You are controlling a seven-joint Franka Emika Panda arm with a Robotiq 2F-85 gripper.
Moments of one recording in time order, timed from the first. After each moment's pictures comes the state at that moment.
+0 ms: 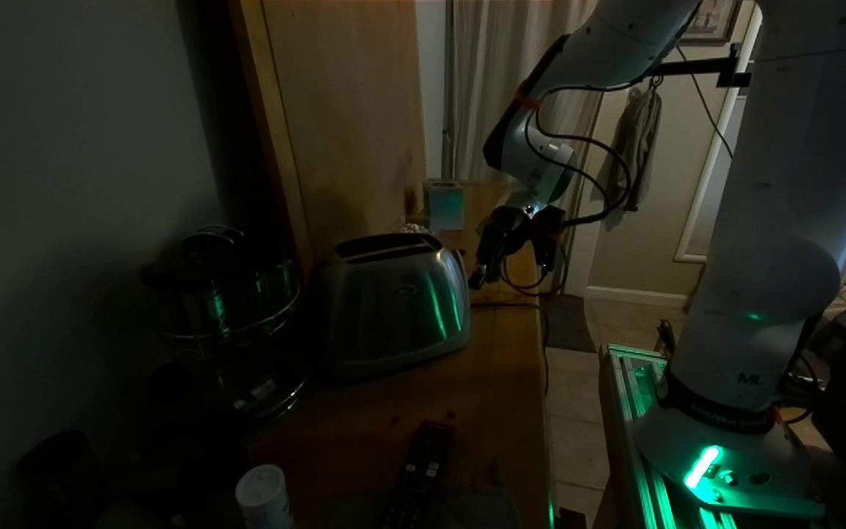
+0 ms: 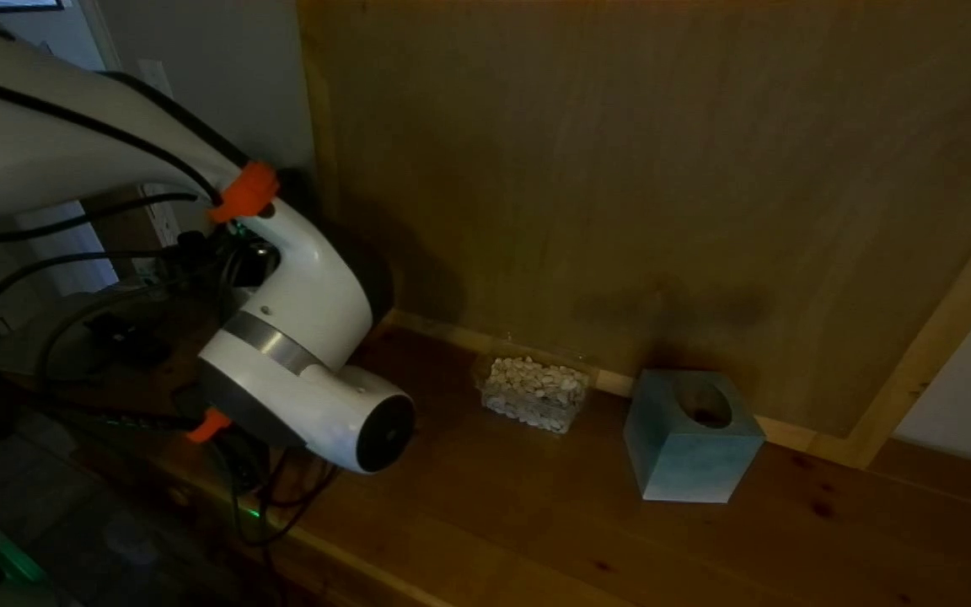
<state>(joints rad) -0.42 0.10 -0.43 -2.48 0.89 1.53 -1.17</state>
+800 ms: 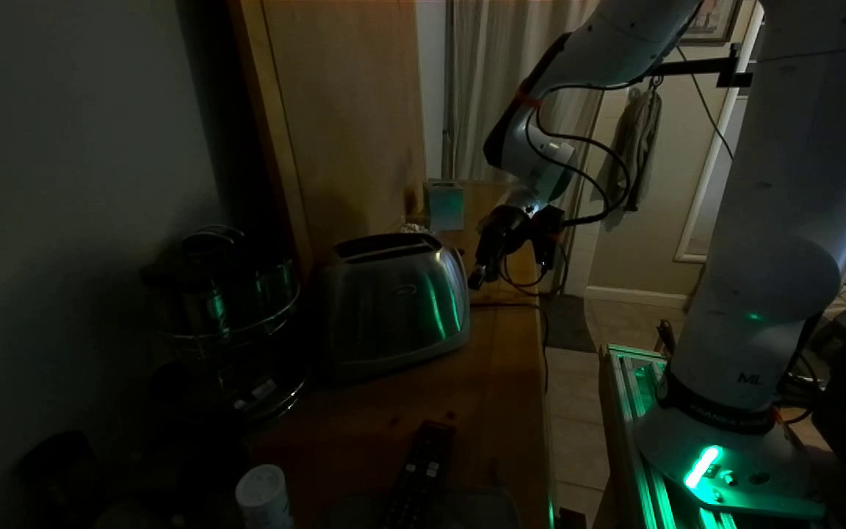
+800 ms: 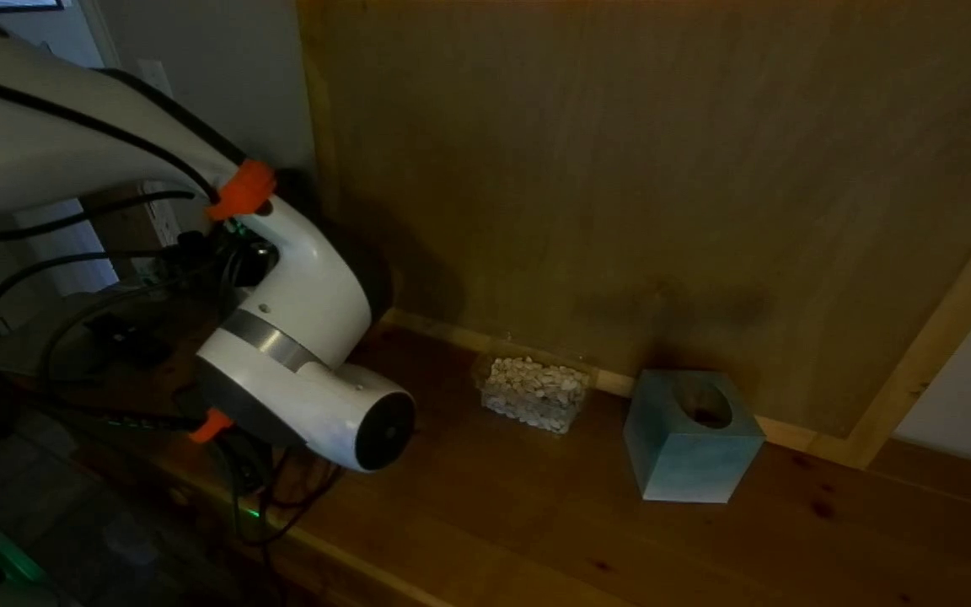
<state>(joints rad) -0.42 0.09 -0.43 -2.48 0.89 1.56 -1.17</state>
